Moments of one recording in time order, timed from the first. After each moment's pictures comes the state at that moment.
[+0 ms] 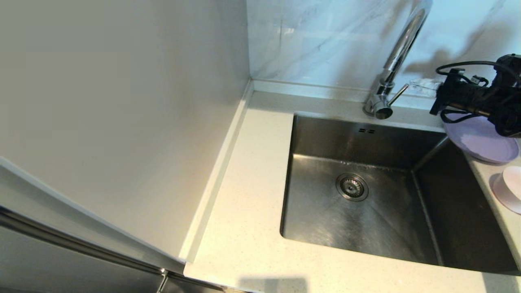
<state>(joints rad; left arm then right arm) 0.00 0.00 0.00 0.00 0.00 0.00 -0.29 2.23 -1.92 -0.43 0.82 1.67</state>
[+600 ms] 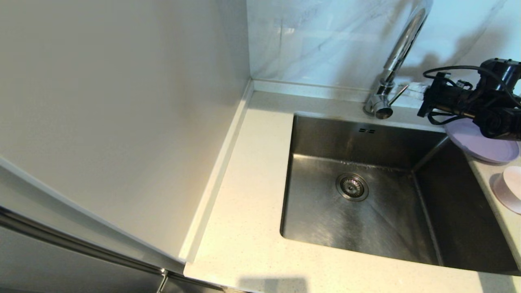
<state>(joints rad) 0.00 0.00 0.00 0.00 0.00 0.00 -0.26 2.27 -1.97 -0.43 0.82 1.72</state>
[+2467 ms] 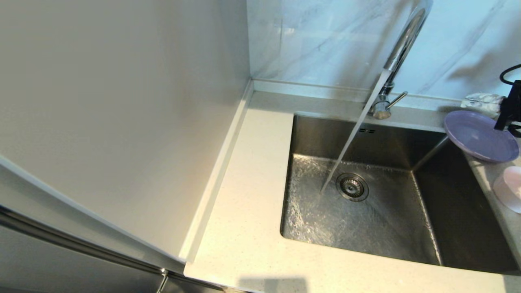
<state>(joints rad) 0.00 0.00 0.00 0.00 0.00 0.00 -0.57 2.09 -1.84 -0.08 0.98 1.62</state>
